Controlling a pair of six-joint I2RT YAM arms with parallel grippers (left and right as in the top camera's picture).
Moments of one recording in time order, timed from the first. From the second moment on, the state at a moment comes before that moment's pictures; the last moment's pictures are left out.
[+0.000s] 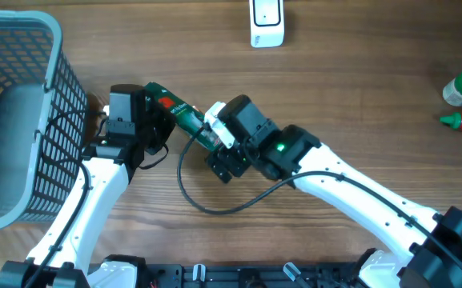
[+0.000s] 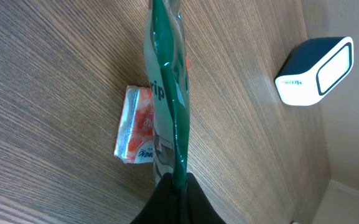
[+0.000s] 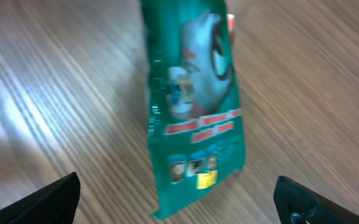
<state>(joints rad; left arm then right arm) -0.13 1.34 0.84 -0.38 0.18 -1.10 0.82 1.58 1.22 -0.65 -0.04 -0.03</state>
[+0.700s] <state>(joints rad) -0.13 1.34 0.84 -0.37 0.18 -1.14 0.83 1.58 1.06 -0.35 -0.01 -0.06</state>
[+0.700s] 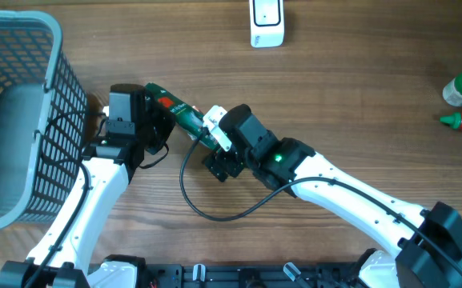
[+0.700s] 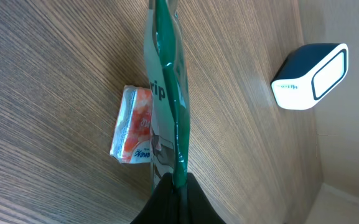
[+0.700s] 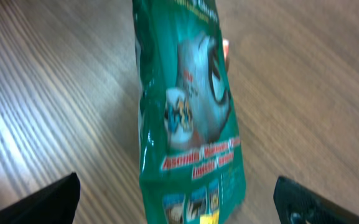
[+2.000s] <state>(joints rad) -0.16 1.34 0.84 -0.38 0.18 -1.14 0.82 1.78 1.00 0.04 0.10 -0.20</state>
